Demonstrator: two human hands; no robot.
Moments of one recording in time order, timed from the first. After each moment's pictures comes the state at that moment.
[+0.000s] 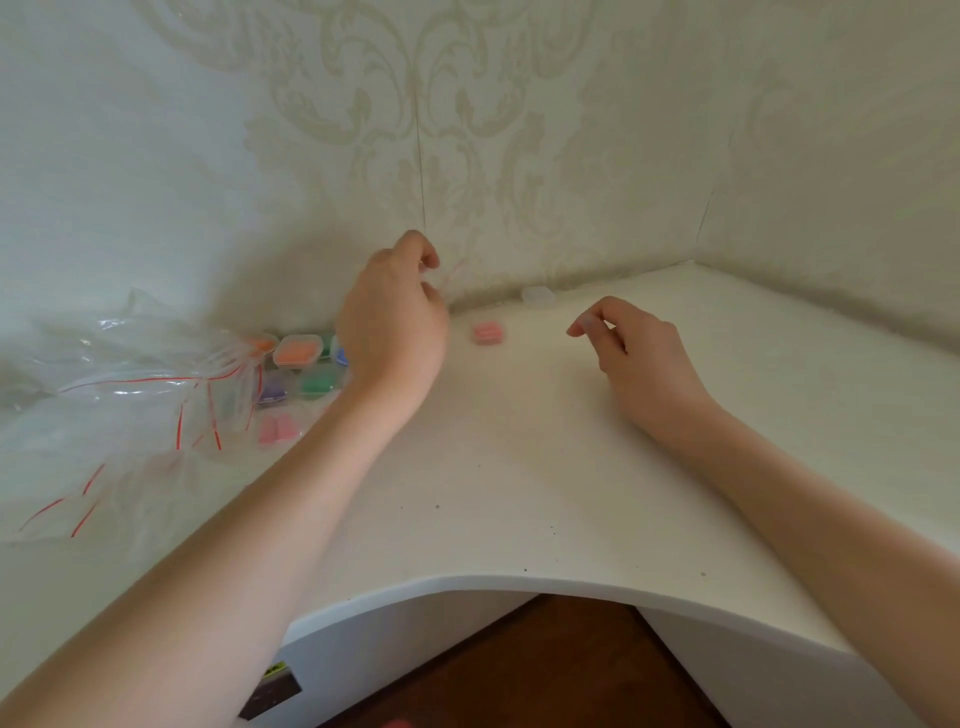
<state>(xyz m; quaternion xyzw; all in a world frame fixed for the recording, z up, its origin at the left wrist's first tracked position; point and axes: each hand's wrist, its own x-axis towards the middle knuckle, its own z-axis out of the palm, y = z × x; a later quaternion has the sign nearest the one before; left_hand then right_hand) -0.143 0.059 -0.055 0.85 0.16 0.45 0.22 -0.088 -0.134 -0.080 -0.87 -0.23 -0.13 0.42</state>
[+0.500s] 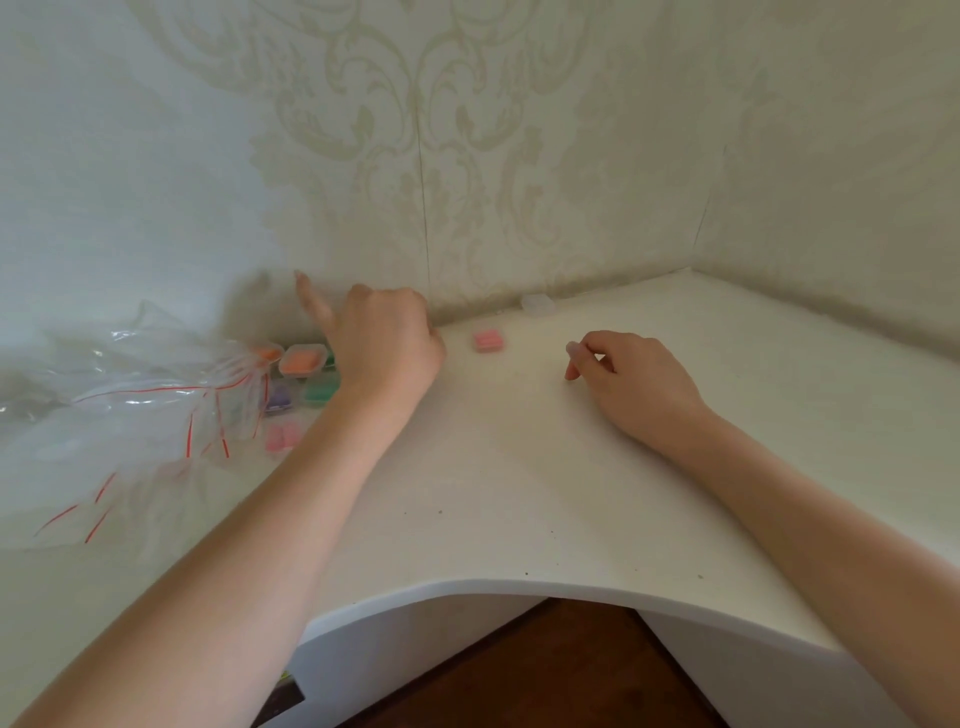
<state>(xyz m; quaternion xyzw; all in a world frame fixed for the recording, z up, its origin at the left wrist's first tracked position) -0.142 0.067 -0.060 0.92 0.24 0.31 -0.03 -0.088 -0.134 -0.079 -0.93 -0.21 -0.10 0.27</state>
